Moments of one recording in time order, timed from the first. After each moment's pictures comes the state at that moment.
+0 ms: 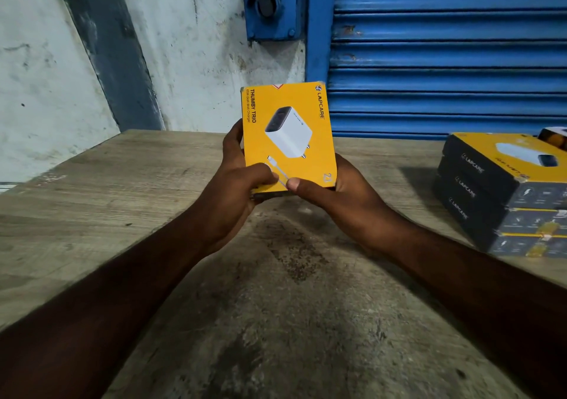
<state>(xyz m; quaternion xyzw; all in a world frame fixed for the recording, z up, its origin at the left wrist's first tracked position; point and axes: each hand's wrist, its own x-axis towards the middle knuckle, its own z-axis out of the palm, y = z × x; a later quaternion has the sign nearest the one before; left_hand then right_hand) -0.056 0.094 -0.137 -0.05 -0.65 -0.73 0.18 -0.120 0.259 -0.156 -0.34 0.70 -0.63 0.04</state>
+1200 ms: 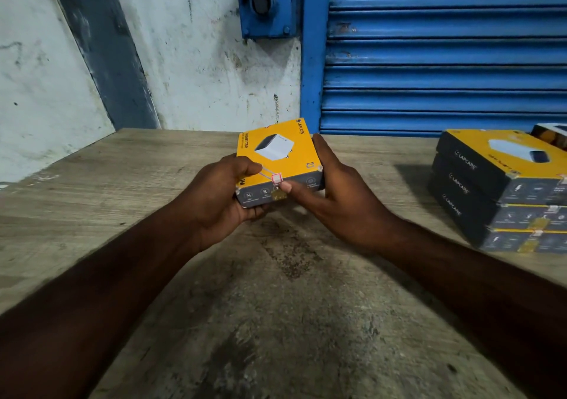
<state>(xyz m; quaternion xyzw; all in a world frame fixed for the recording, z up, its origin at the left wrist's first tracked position) -0.052 0.091 -0.129 0.12 -0.56 -0.82 0.06 -0.115 0.266 -0.149 -0.41 0.76 -0.49 -0.07</state>
